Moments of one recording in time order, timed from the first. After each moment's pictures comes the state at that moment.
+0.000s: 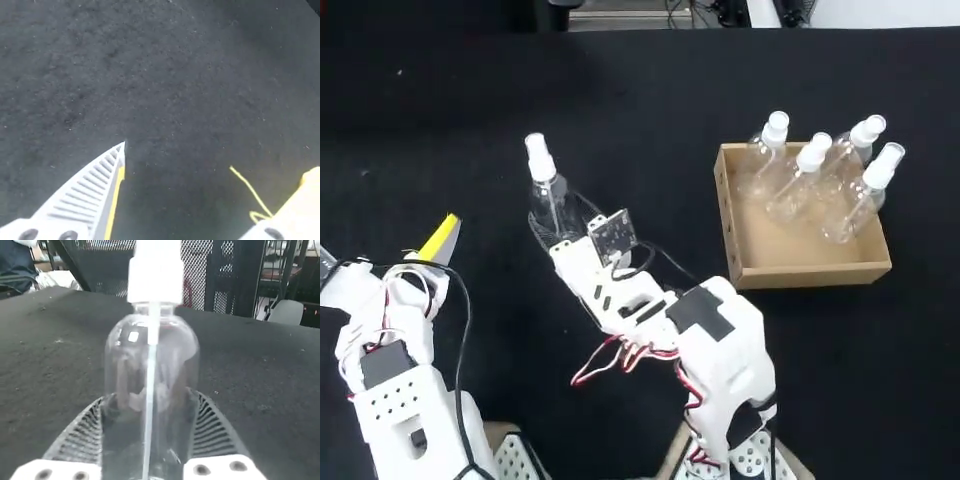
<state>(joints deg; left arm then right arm) -32.8 -72.6 80.6 39.5 23.4 -36.1 26.6 60.4 -71.0 -2.2</state>
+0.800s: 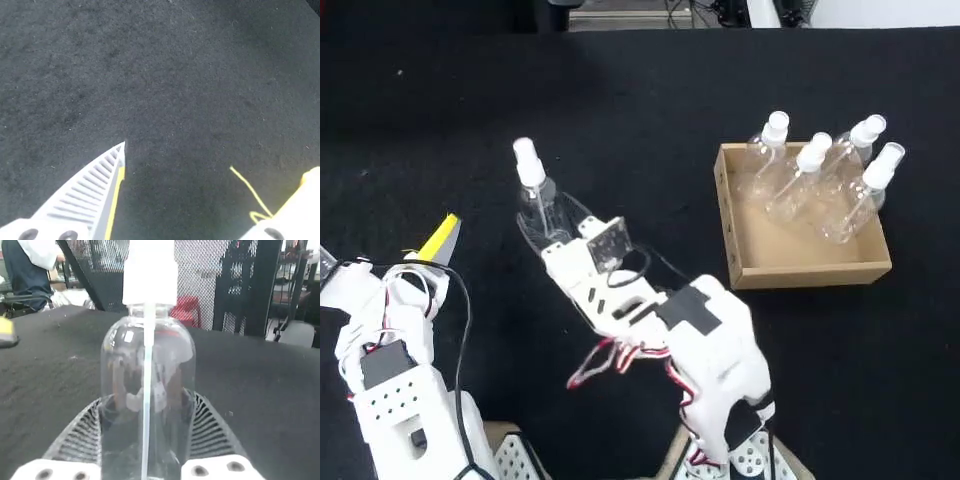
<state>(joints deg) -32.8 -72.6 80.6 39.5 23.4 -38.0 31.1 54.8 -75.6 -1.5</state>
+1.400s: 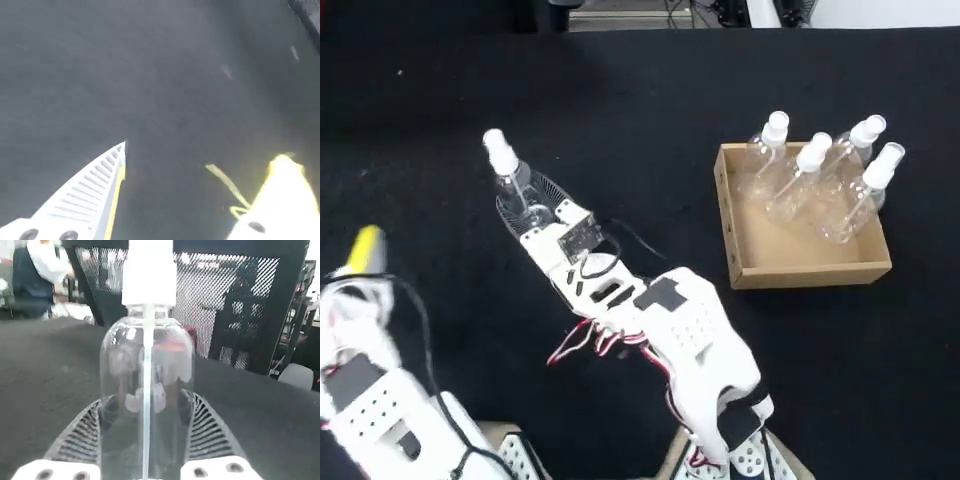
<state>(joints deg) -51.2 -72.6 76.3 39.5 23.7 -39.0 43.8 37.5 -75.8 6.5</state>
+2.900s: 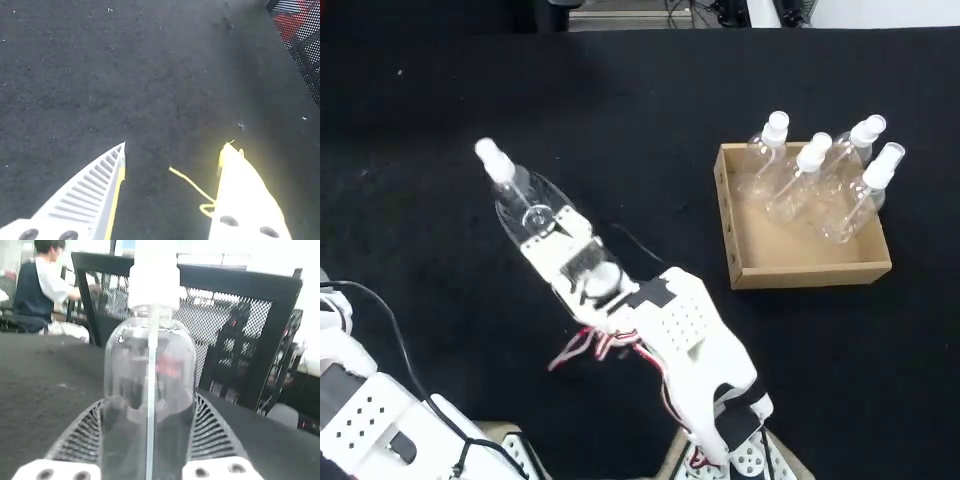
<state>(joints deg) -59.4 -72.6 69.7 43.6 26.2 -40.4 47.2 41.9 -93.3 12.0</state>
